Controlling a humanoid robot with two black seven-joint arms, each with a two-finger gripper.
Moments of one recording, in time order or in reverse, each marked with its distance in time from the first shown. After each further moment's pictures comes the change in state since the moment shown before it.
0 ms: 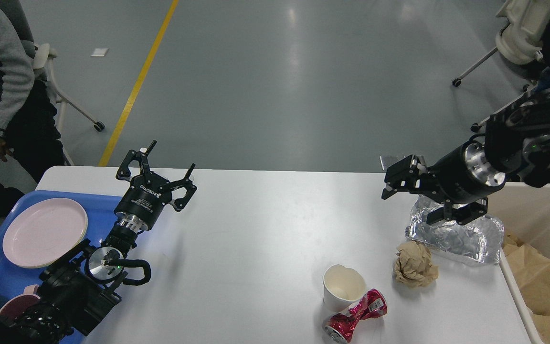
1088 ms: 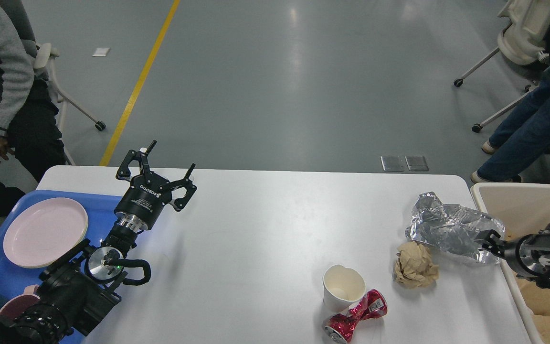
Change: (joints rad) left arm 0.000 0.000 0.000 0.000 0.000 0.000 0.000; right arm -0.894 -0.051 0.051 -0.706 0.009 -0.352 0.053
